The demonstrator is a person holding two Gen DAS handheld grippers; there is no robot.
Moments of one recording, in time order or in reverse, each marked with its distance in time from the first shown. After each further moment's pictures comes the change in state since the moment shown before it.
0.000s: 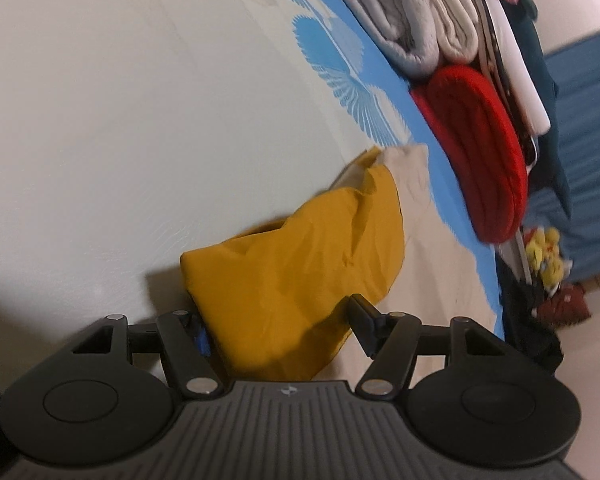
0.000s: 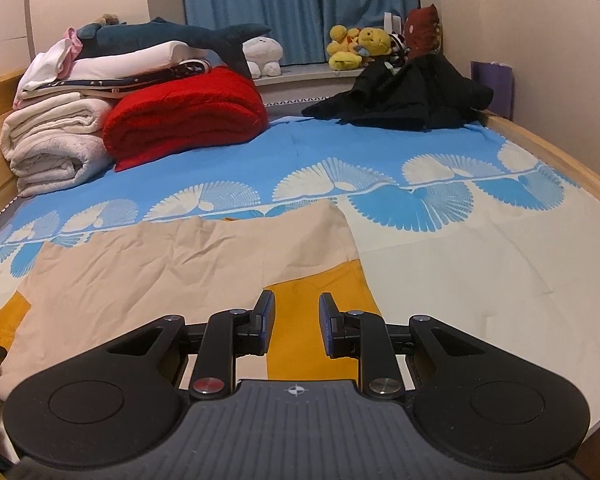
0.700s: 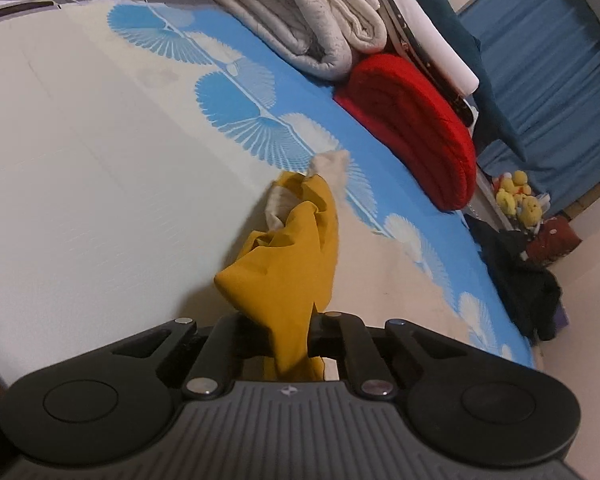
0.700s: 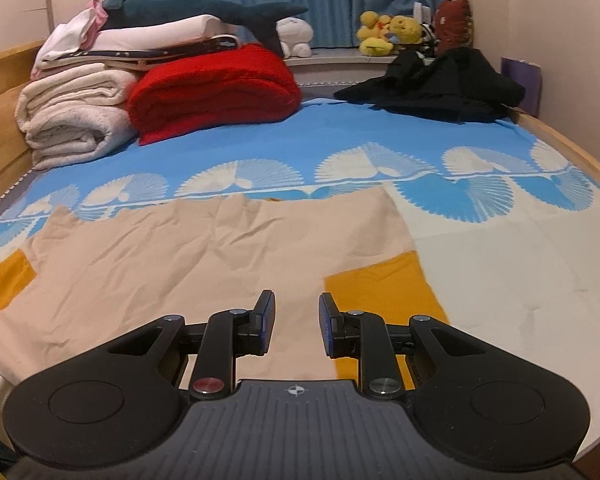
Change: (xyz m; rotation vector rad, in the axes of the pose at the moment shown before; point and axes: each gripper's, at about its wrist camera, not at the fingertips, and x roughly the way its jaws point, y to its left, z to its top) left arm -0.084 -0.067 0.028 0.296 -0.013 -0.052; right arm 0.019 0.069 -0.002 -0.054 0.047 0.058
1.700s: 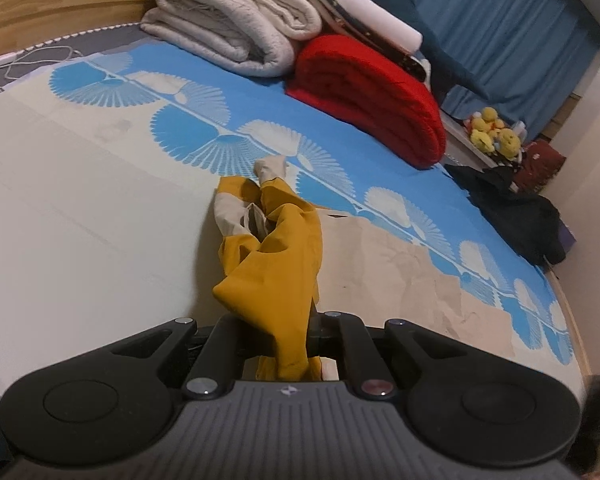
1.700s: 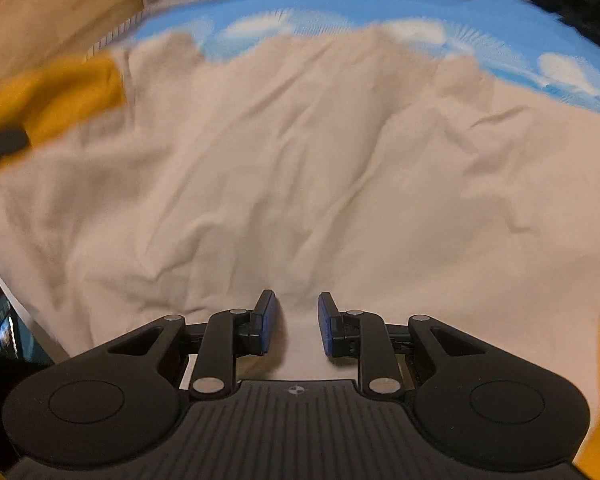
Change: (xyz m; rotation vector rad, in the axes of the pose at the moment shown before) left arm -0.016 -0.021 -0.002 0.289 -0.004 0.010; right arm 0.095 0.150 -0.031 -0.181 0.341 0.300
